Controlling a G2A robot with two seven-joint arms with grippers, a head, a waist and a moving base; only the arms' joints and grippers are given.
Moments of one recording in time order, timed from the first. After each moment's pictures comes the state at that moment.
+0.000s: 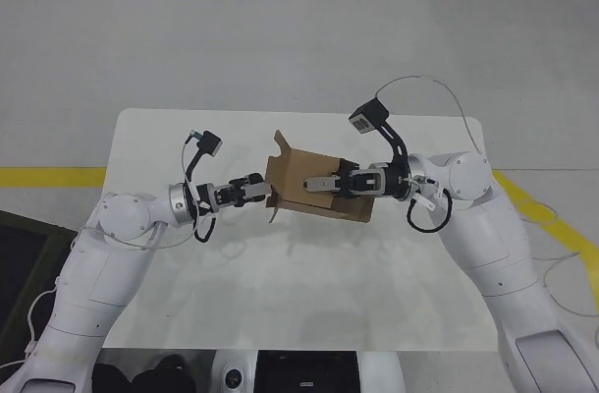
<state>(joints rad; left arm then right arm) 1.04 -1.02 -1.26 -1.55 -0.27 -0.34 -1.01 -0.73 -1.22 1.07 -1.39 0.52 -0.37 1.29</state>
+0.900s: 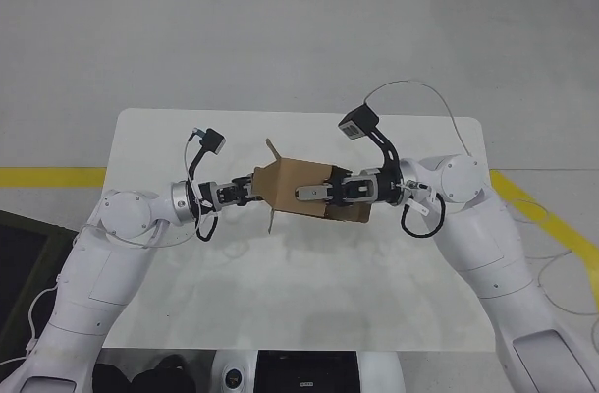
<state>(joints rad) 1.03 -1.02 -1.24 -1.55 -0.28 -0.33 -1.01 -0.73 -1.23 1.03 -1.40 0.54 -0.37 1.29</state>
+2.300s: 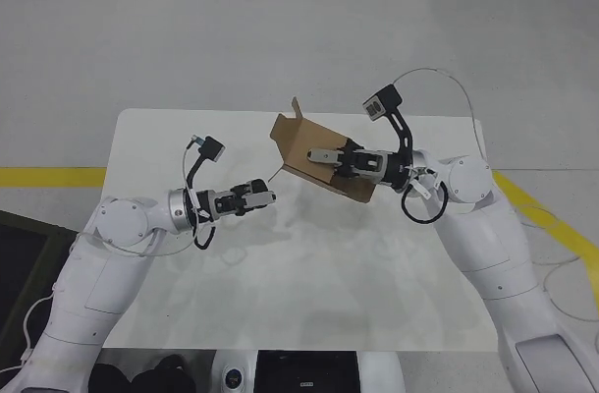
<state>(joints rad) 1.08 -1.00 -1.27 -1.61 -0.27 -0.34 -1.02 -0.76 -1.22 1.08 -1.39 0.49 -0.31 1.07</state>
